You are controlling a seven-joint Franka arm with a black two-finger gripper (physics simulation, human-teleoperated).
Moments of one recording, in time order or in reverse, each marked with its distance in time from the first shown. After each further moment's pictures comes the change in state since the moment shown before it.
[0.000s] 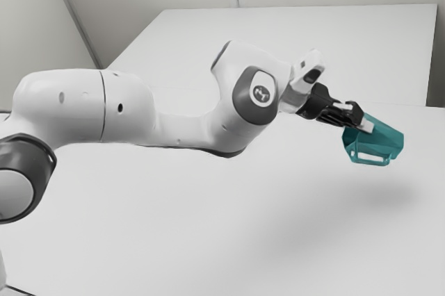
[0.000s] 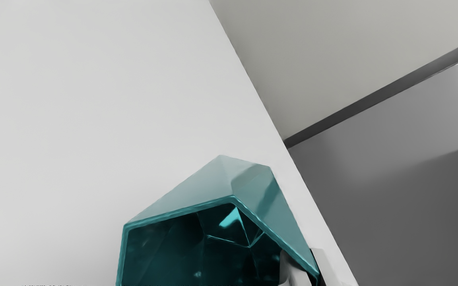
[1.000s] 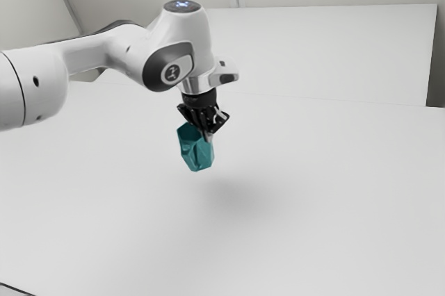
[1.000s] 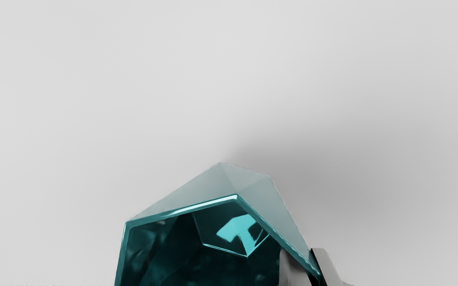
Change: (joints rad) arm 0.331 -0.294 0.024 -0.161 0.958 -0.729 -0.635
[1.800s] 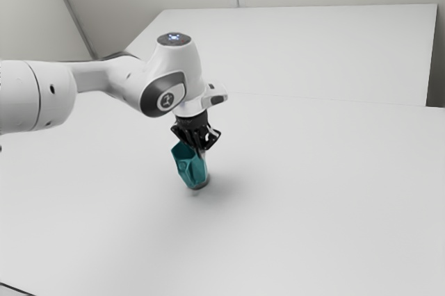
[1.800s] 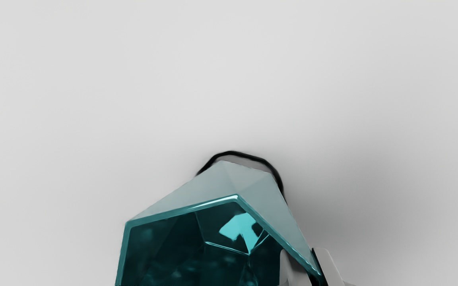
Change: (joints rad) arm 0.086 0.074 0.001 -0.115 0.041 0.188 -0.079
